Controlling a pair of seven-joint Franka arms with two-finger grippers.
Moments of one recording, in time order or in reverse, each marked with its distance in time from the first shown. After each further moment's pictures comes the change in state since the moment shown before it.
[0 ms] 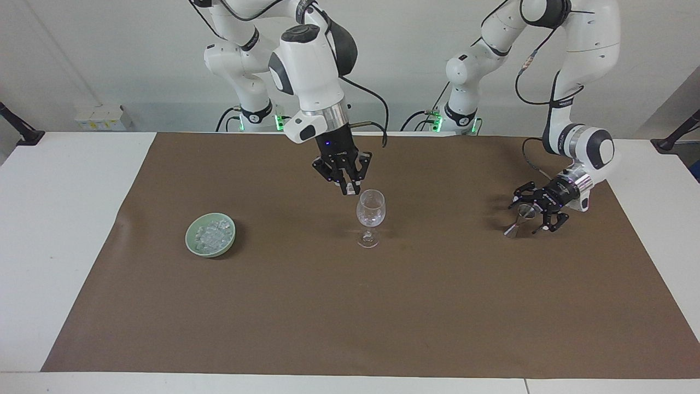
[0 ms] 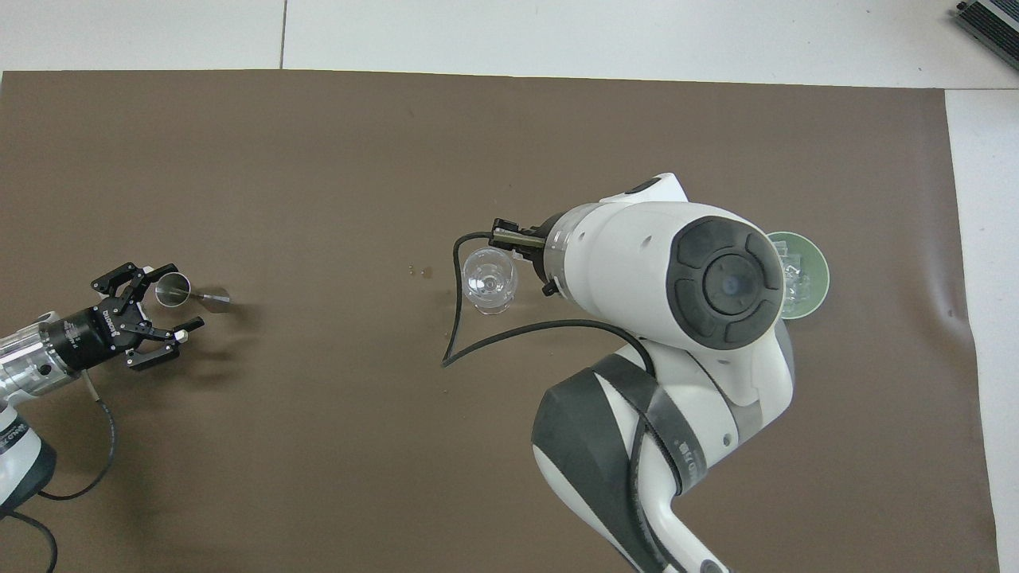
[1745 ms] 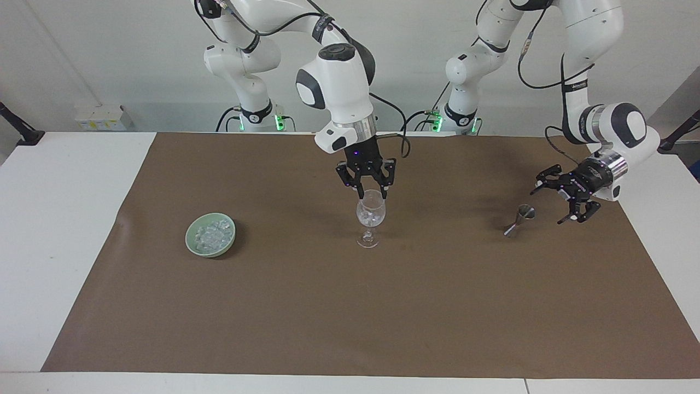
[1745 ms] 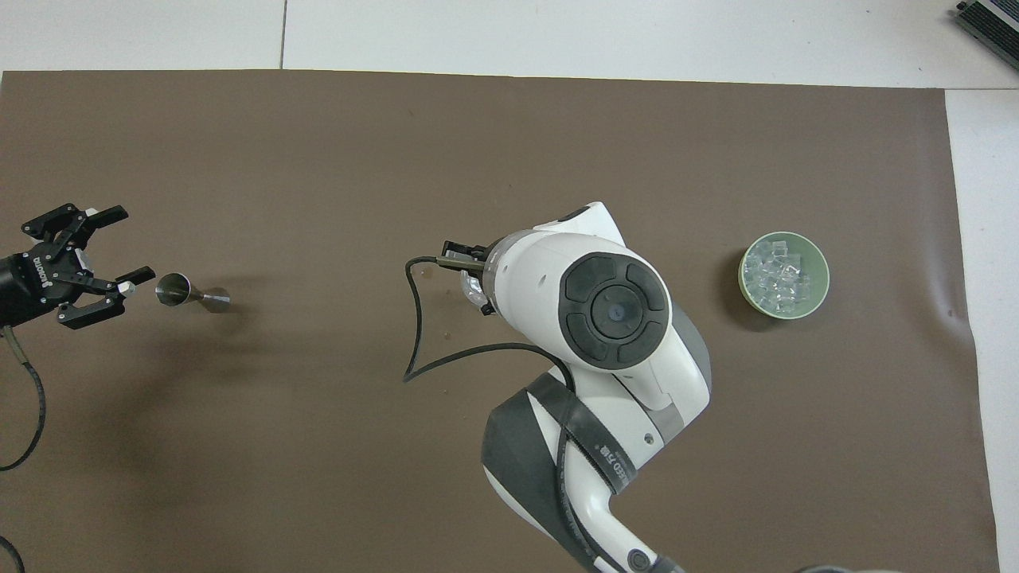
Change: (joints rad) left arm -0.042 -0.162 -0.017 0.137 0.020 -0.018 -0.307; right arm 0.037 0.077 0.039 0.002 -0.096 0.059 0.109
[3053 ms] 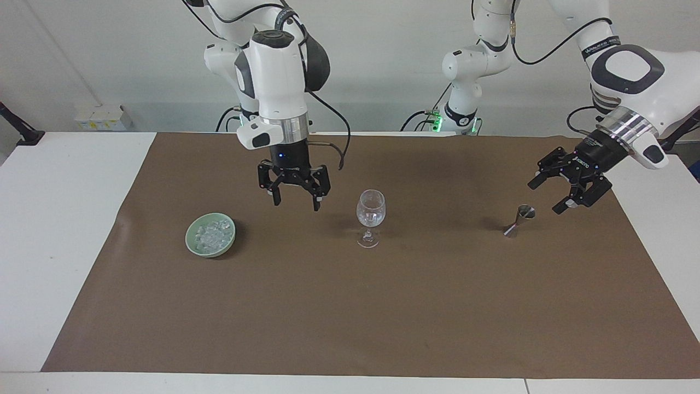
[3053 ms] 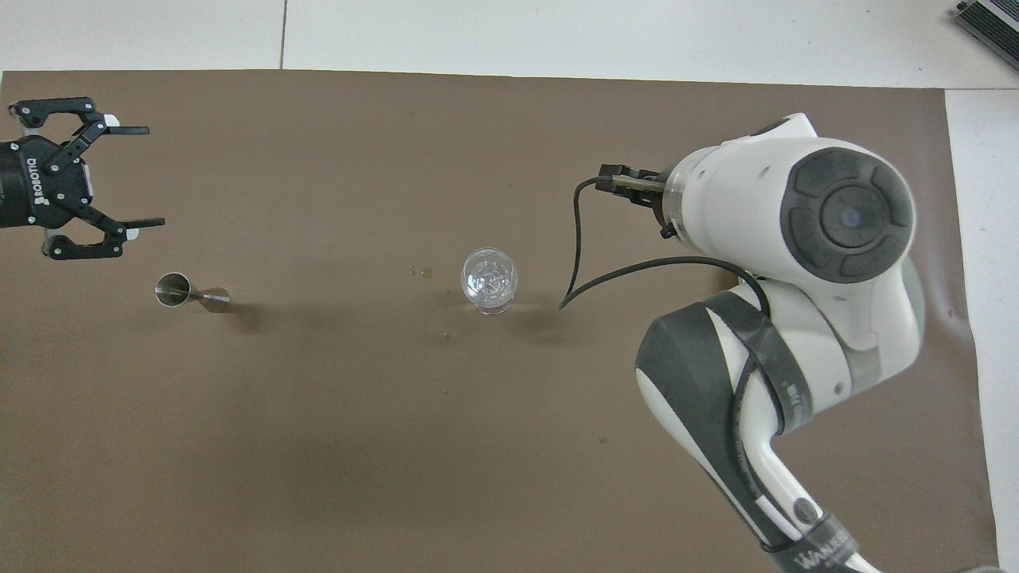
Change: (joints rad) left arm -0.293 -0.107 -0.012 0.321 0.651 0.214 0.038; right arm -0.096 -0.109 -0.183 0.030 -0.090 -0.173 -0.214
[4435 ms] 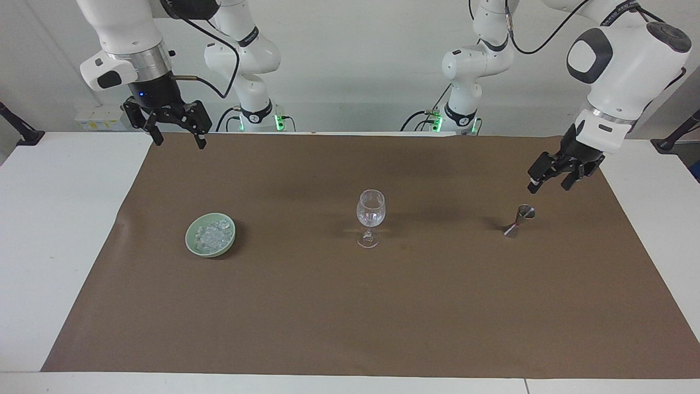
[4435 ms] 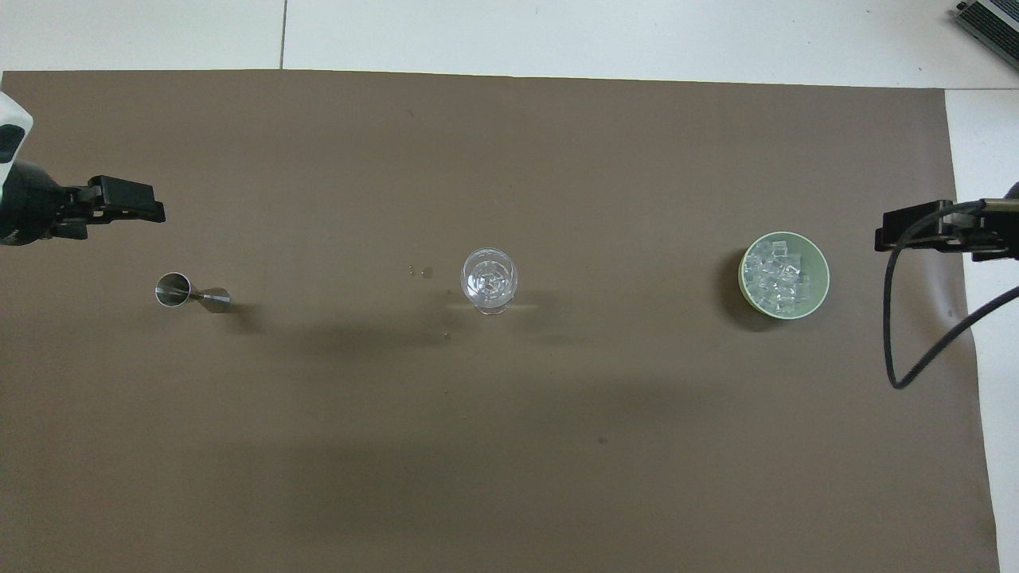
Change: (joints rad) left arm -0.020 -0.018 -0.091 0.080 0.670 -0.136 0.888; right arm -0.081 -0.163 -0.272 0.159 0.172 -0.551 -0.578
